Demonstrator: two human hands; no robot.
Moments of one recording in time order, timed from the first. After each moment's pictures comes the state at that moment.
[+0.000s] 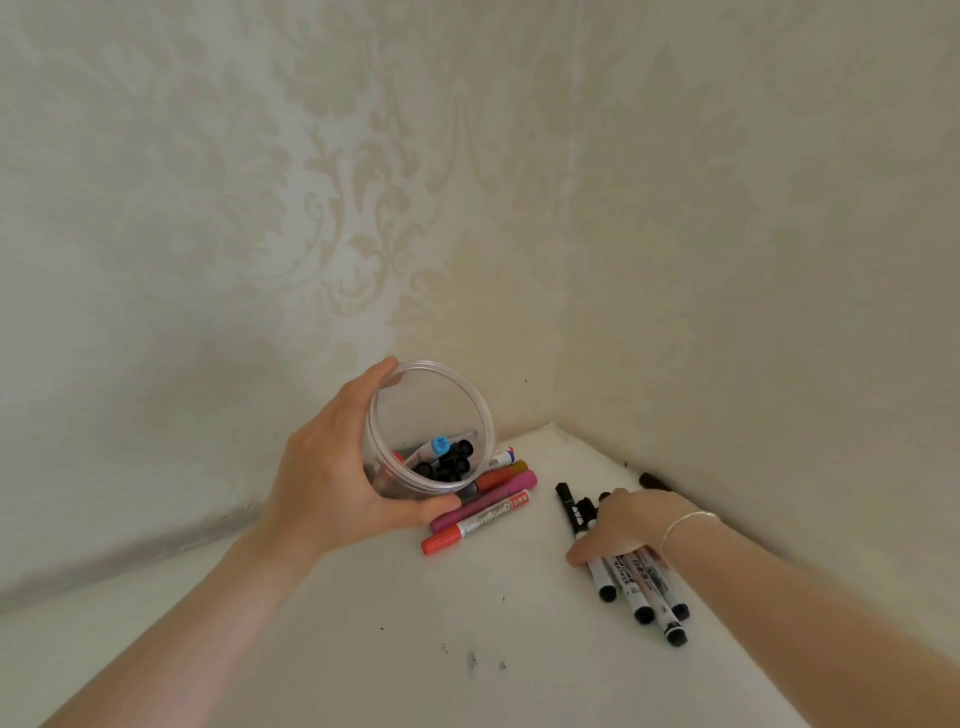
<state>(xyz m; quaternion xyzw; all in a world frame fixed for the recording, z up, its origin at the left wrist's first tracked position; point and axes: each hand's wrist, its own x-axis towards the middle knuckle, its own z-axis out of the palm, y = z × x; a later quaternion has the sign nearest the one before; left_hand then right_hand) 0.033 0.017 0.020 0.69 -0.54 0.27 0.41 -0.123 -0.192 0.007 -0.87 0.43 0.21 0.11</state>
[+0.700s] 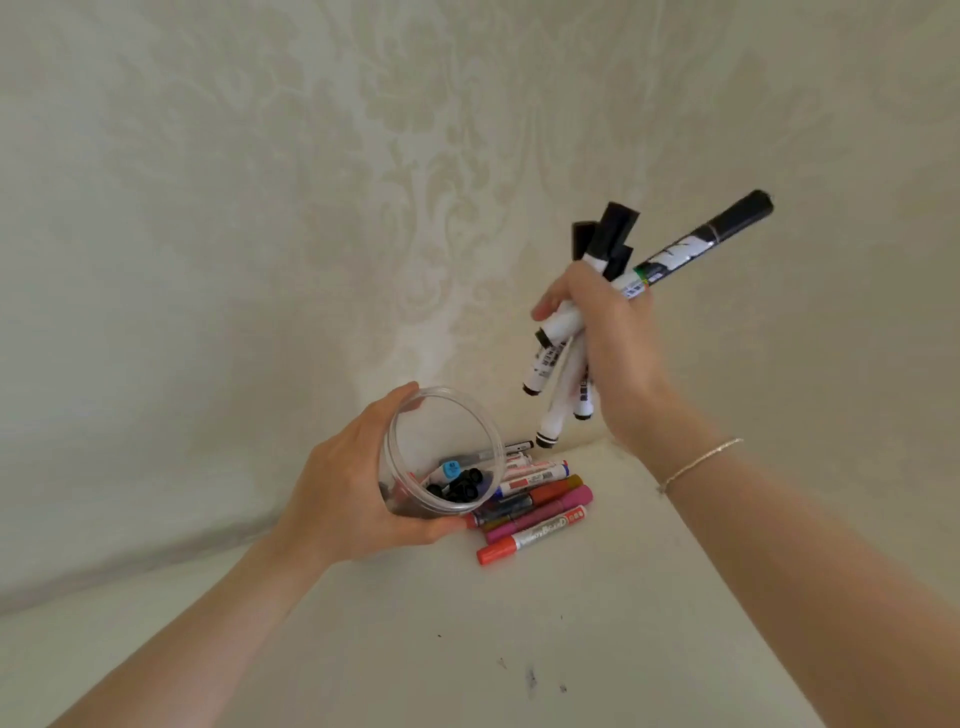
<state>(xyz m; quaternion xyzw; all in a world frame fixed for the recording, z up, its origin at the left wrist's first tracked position) 0.057 0.050 0.012 0.73 -0.51 0.24 0.38 -0.078 -0.113 0.127 -0.66 0.11 -0.45 0.59</state>
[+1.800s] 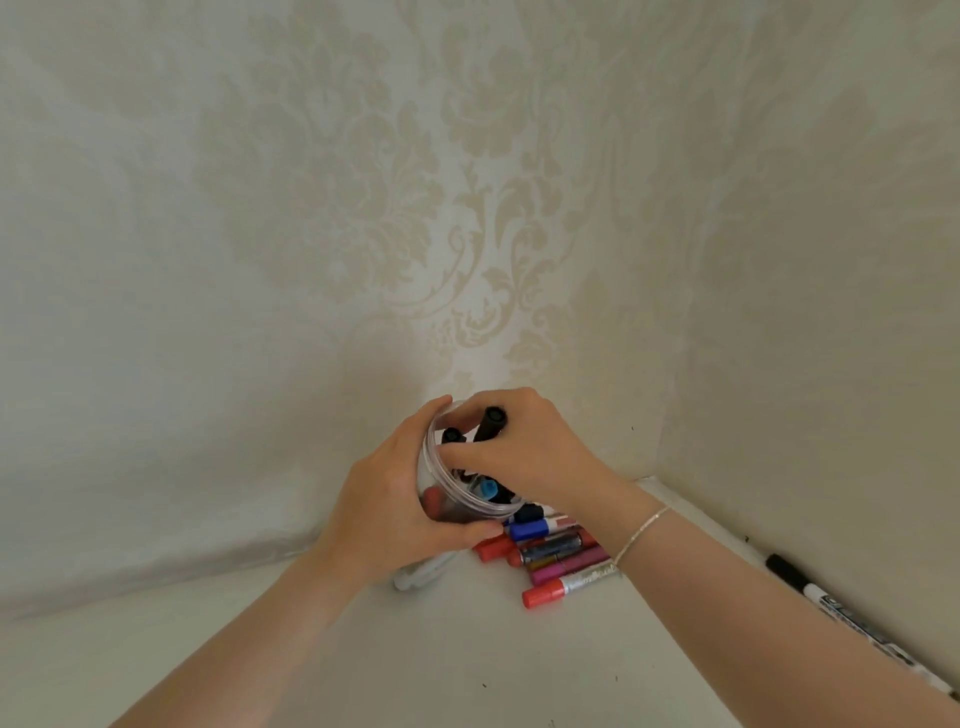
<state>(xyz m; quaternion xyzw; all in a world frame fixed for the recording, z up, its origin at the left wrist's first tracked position) 0.086 0.052 0.006 0.74 -0.48 0.19 0.42 0.001 -0.076 0.077 -0.90 0.03 -0.23 0.37</state>
